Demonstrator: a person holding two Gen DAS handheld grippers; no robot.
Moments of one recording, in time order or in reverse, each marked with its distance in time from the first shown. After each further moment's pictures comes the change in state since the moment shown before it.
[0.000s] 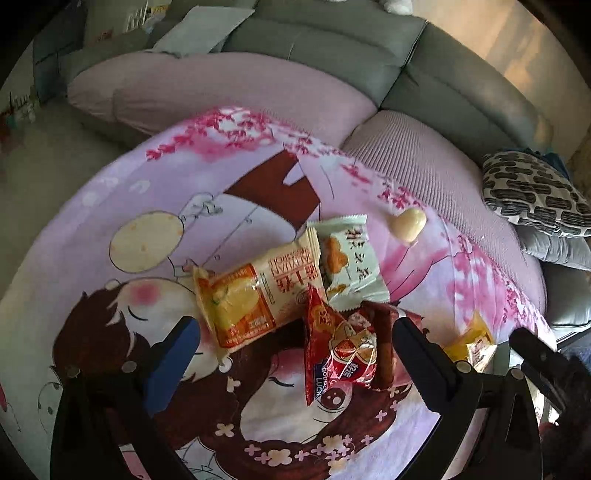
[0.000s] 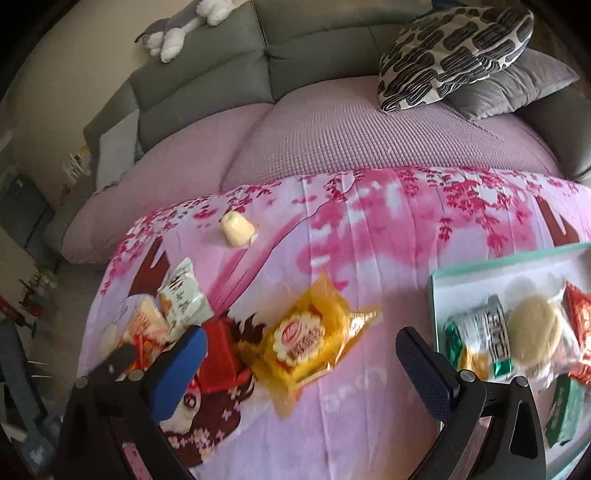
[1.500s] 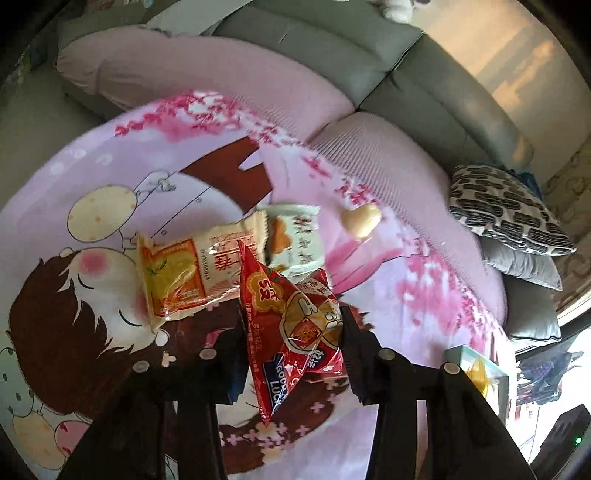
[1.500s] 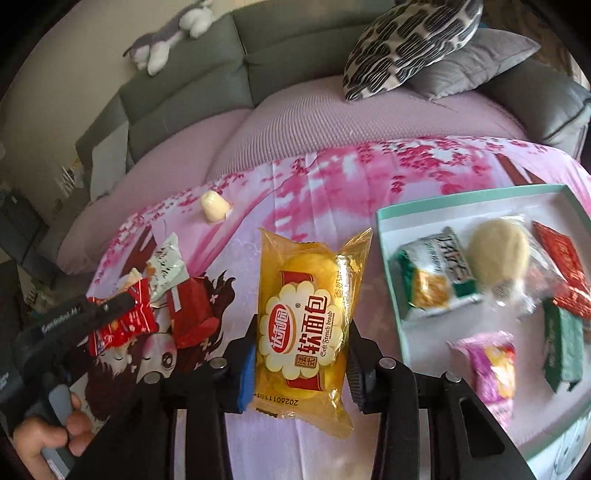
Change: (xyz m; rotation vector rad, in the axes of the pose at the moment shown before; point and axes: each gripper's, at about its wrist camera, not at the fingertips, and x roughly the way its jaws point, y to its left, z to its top) left arm -0.007 -0.017 -0.011 -0.086 0.009 -0.173; right arm -0.033 -0.038 -0.062 0.062 -0.052 0.002
